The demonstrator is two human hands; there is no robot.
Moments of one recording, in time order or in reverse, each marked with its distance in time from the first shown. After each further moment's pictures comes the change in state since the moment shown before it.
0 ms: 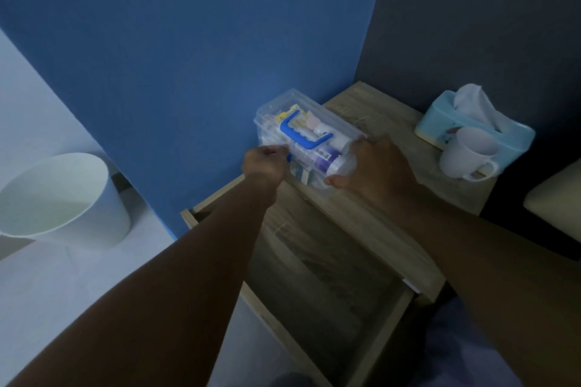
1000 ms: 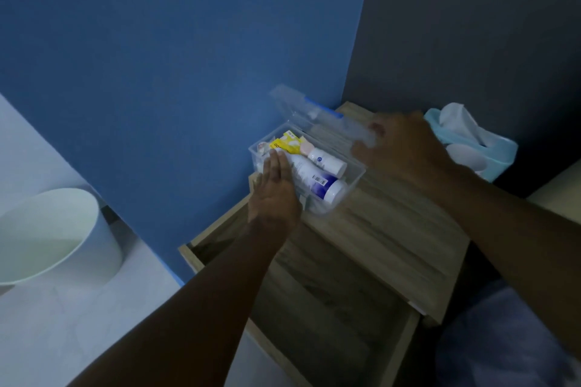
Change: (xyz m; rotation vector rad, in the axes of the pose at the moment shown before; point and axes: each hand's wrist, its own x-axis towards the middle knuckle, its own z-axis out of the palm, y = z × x) left_hand -0.032 0.007 -0.008 1.104 -0.166 0.713; right_hand 0.023 0.016 -0.074 0.214 0.223 0.064
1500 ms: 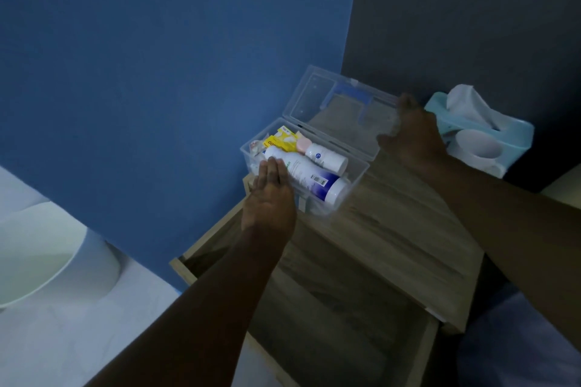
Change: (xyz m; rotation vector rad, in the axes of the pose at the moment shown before) left_hand 0.012 -0.012 0.015 0.207 -0.087 0.045; right_hand 0.049 0.067 0.060 -0.009 -0.007 0.214
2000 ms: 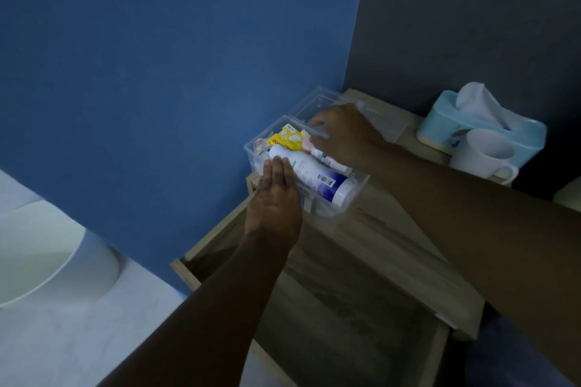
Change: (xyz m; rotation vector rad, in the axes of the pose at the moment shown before) left_hand 0.001 -0.005 0.009 0.012 0.029 0.039; right_hand 0.002 -0.089 0.039 0.083 -0.159 -0.364
